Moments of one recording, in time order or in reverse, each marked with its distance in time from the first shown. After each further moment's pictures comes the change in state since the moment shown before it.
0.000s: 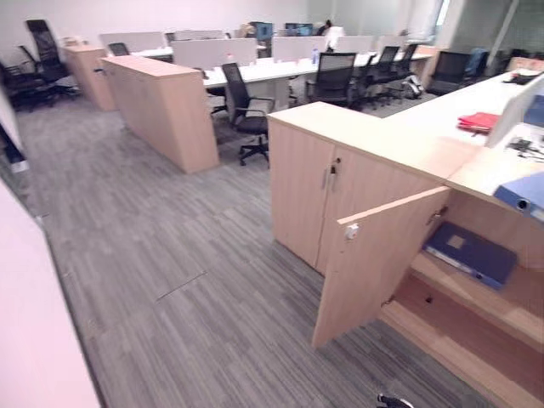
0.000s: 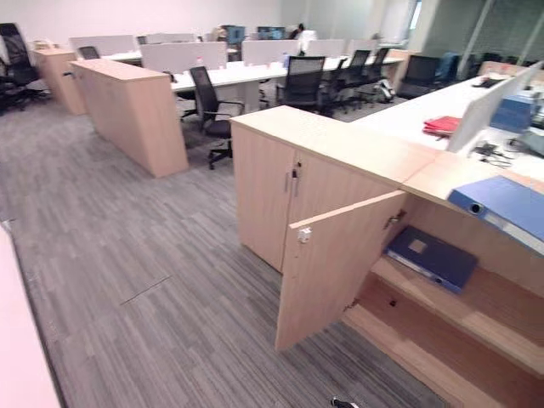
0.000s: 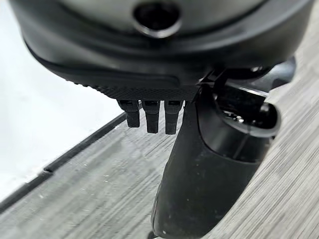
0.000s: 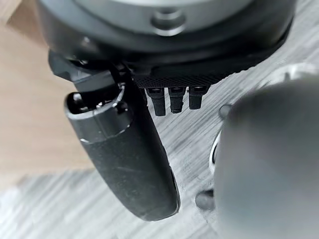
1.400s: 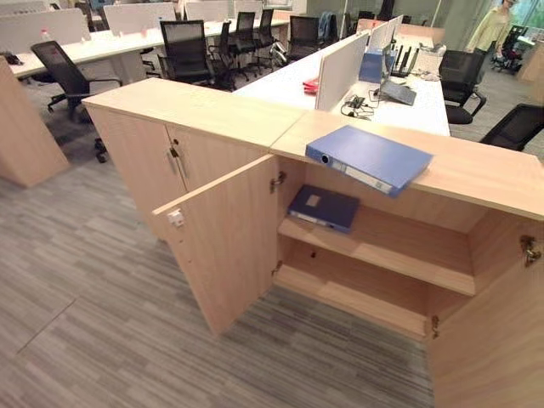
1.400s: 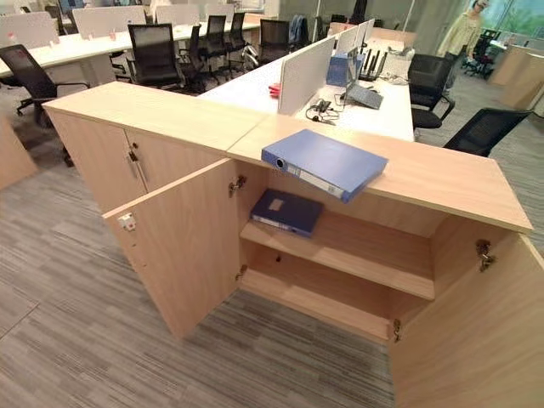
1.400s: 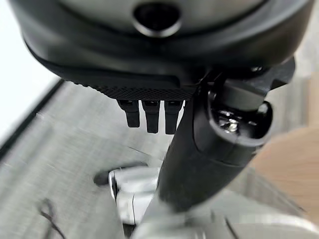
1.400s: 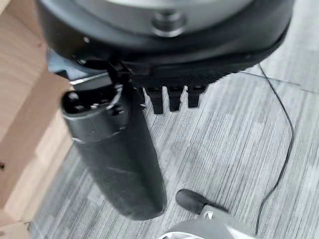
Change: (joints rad) left arm -0.159 0.046 0.019 -0.087 0.059 -0.001 0.030; right arm 0.039 -0.036 0.023 0.018 -0.003 0.004 -0.037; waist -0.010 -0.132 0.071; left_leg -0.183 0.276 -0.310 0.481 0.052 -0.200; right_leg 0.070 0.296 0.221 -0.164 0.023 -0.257
